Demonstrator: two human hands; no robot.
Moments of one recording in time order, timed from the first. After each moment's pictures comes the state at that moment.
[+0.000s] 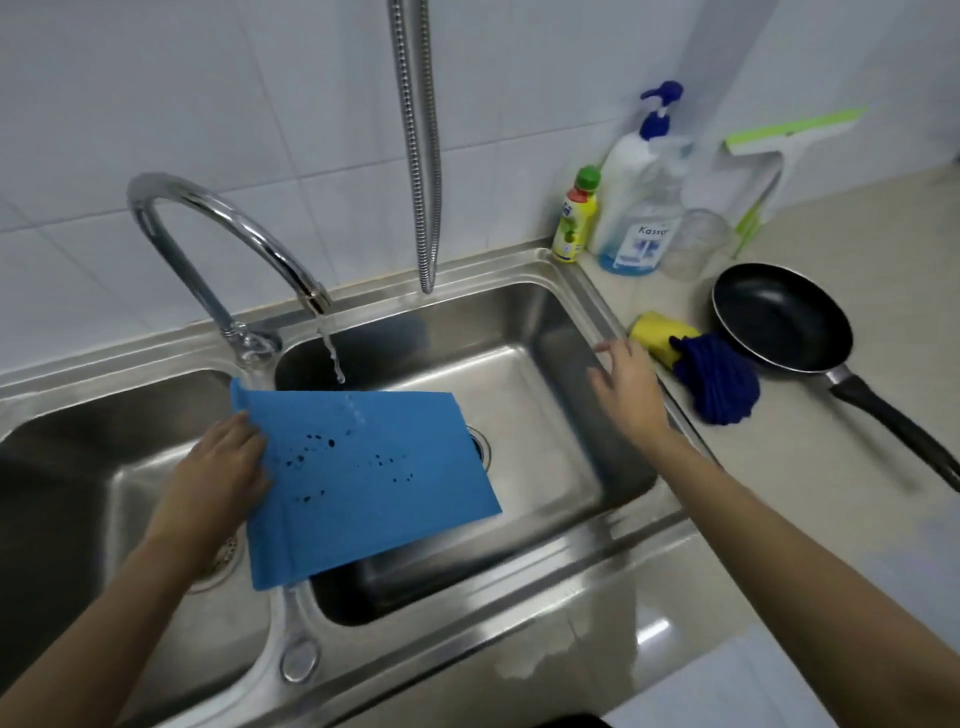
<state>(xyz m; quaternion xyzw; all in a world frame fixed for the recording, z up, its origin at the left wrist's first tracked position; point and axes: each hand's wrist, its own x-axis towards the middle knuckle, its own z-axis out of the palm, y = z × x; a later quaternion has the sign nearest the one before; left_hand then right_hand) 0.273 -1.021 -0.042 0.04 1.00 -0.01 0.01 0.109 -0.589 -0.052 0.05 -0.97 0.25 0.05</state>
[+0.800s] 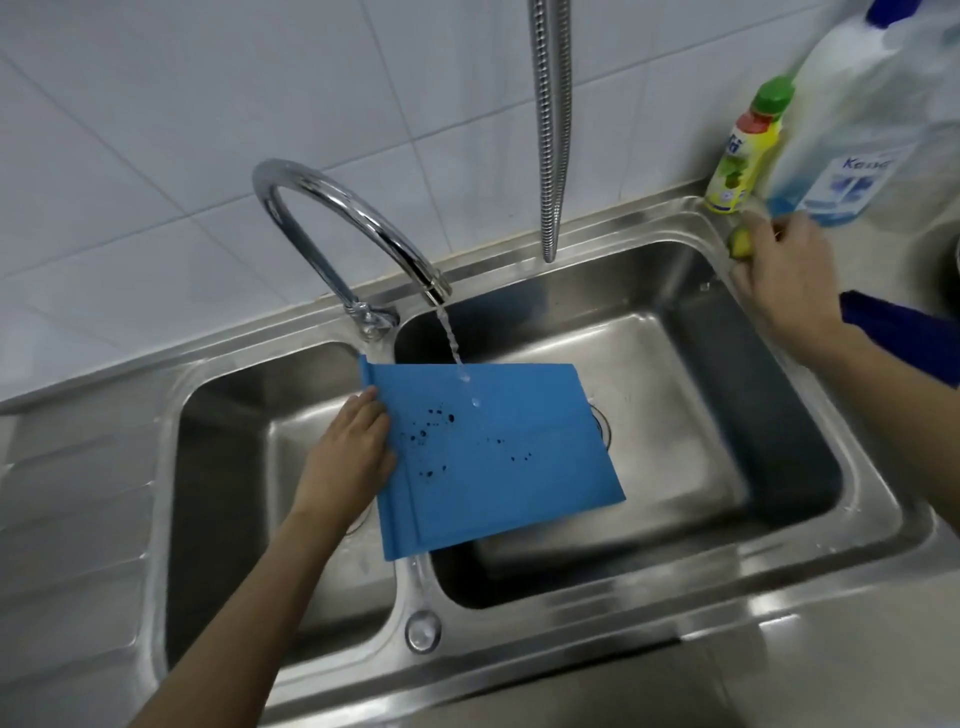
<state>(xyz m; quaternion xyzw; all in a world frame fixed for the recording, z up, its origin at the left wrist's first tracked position) 0.271 -1.017 -0.042 0.00 1.00 -0.01 0.02 0.000 -0.619 -0.042 0.14 -0.97 0.11 0.14</state>
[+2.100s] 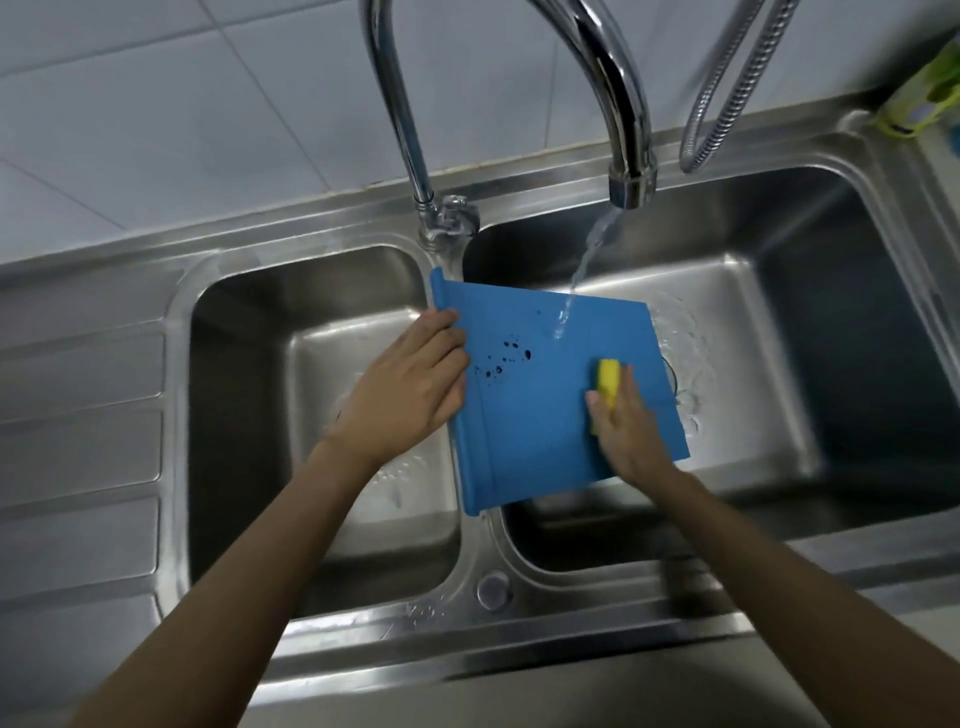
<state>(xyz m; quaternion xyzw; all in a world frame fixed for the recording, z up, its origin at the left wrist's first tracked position) 0.269 -1.065 -0.073 0.18 0.98 0.08 -0.07 0.212 -0.801 -0.176 0.03 -0.89 0.34 -0.29</state>
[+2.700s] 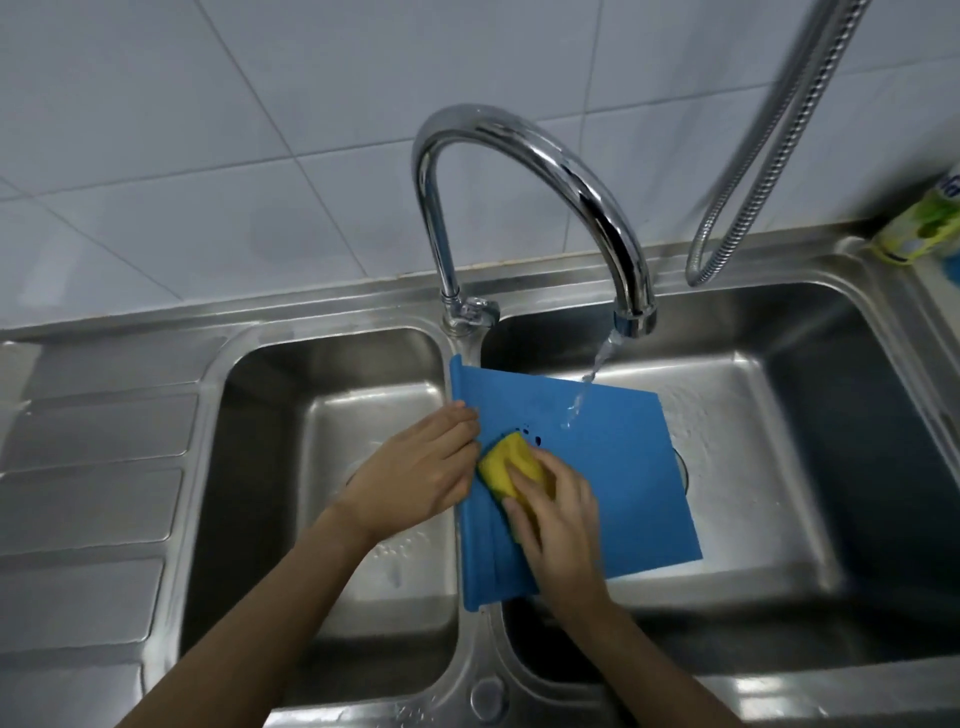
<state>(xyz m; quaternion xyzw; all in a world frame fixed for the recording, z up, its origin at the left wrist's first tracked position) 0.265 -1.070 -0.071 0.23 0.97 0.04 -0.09 0.257 -0.868 -0.130 0.26 -0.88 0.39 -0.06</state>
